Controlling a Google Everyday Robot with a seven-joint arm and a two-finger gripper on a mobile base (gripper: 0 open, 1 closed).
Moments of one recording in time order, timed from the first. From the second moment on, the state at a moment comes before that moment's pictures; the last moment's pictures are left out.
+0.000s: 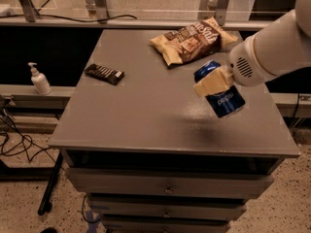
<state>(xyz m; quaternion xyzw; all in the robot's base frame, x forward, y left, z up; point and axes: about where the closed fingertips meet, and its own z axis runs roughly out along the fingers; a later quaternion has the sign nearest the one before) 0.513 -0.136 0.928 -0.30 0.89 0.10 0.32</state>
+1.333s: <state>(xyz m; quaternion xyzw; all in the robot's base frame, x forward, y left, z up) 0.510 -0.140 0.952 -0.26 0.82 0.23 0.46</state>
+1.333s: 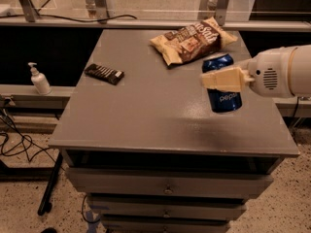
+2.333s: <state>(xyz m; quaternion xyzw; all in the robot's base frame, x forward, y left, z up) 0.538 -0.175 0.943 -0.16 0.72 0.33 0.59</state>
